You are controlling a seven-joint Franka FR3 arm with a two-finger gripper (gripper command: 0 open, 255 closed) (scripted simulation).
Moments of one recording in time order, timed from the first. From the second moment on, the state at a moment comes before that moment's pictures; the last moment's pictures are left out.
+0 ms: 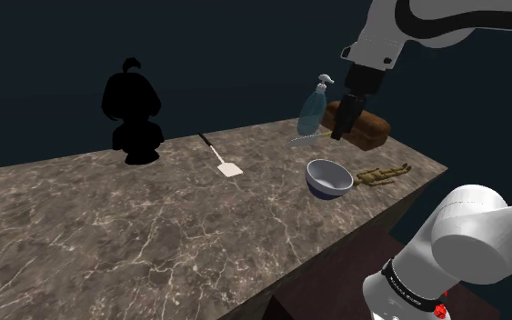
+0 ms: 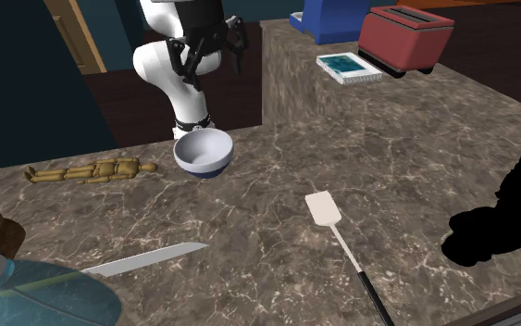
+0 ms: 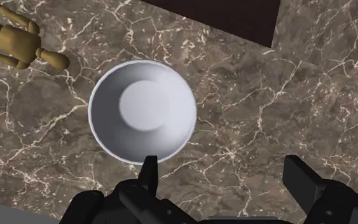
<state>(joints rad) 0.02 -0.75 -0.04 -2.44 0.11 1.63 -0.17</state>
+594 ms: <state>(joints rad) 0.03 -0.53 0.05 -2.39 0.14 1.84 -0.04</state>
